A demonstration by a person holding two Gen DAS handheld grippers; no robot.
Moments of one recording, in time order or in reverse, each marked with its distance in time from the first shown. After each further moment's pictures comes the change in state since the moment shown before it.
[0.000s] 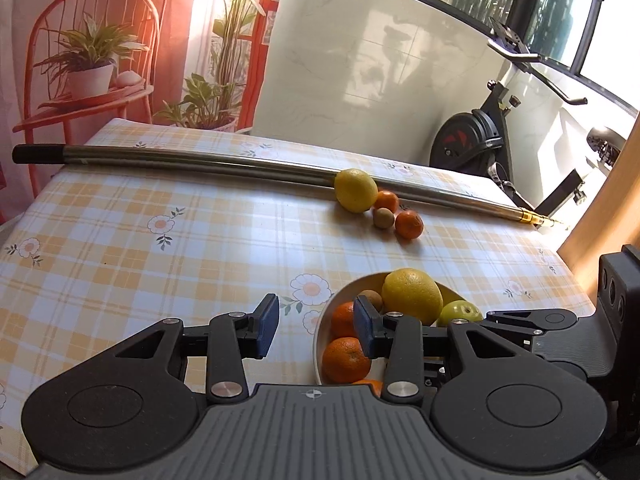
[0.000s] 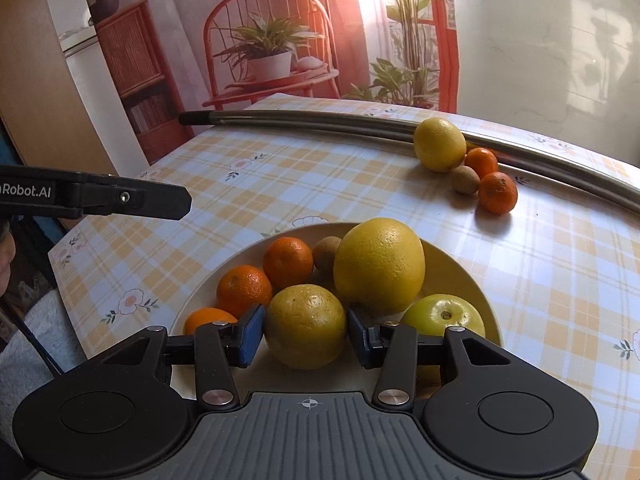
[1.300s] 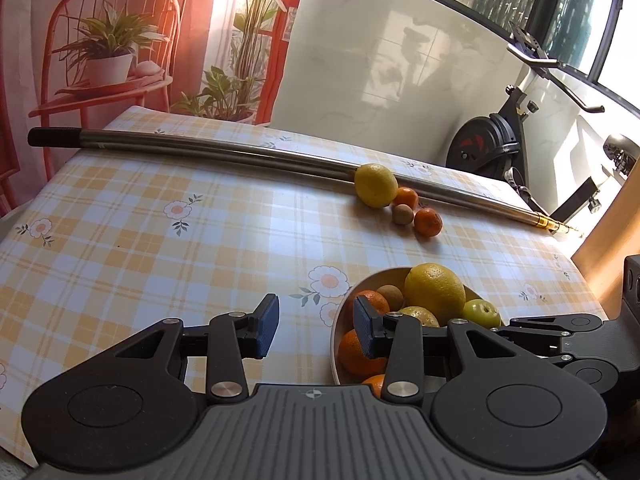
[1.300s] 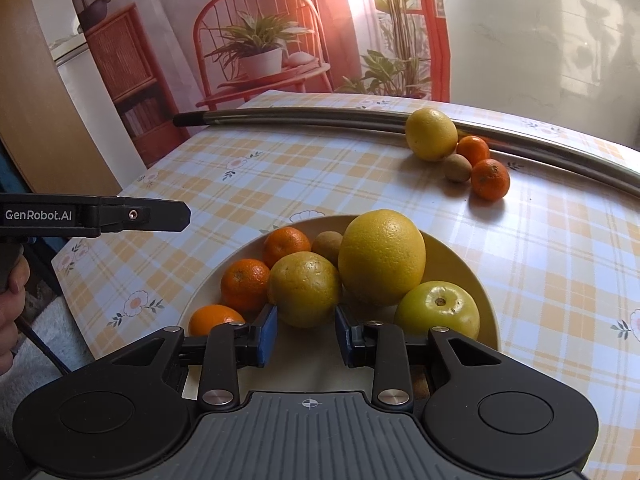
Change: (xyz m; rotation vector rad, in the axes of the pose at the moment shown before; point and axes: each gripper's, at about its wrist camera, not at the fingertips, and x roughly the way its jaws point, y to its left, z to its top) left arm 0.001 0.006 -0.007 -0.033 0.011 0.032; right arm -0.009 -0.006 0.001 0.068 0.018 0.010
